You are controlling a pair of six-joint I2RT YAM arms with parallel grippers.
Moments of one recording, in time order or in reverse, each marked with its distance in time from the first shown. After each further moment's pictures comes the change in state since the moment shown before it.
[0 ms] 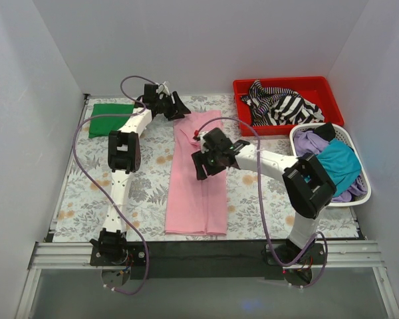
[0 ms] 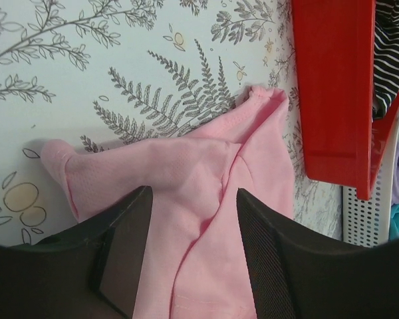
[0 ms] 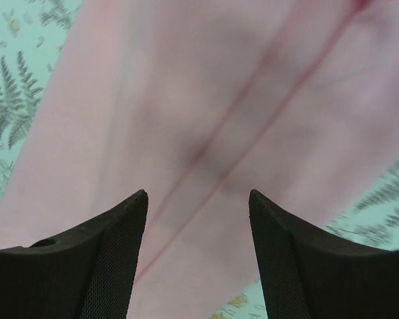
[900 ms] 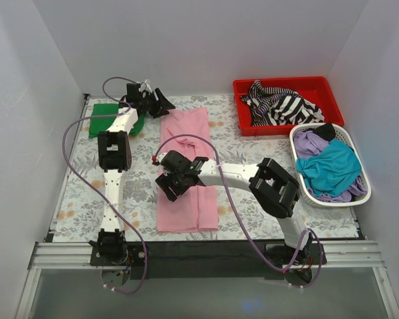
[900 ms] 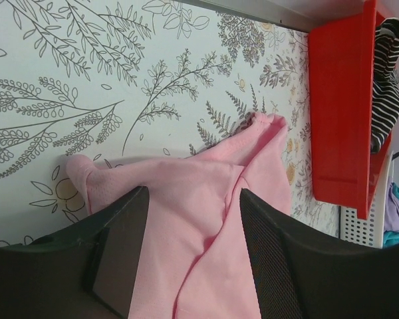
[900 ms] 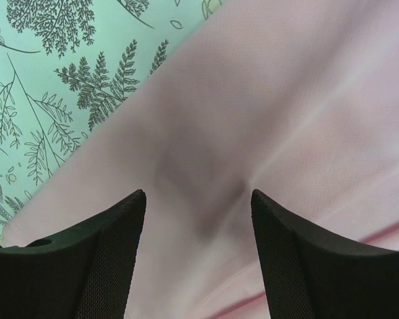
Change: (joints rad) left arm 0.110 0.016 0.018 0.040 0.014 -0.031; right arm 0.352 0.286 0.268 -0.020 0.081 -0.020
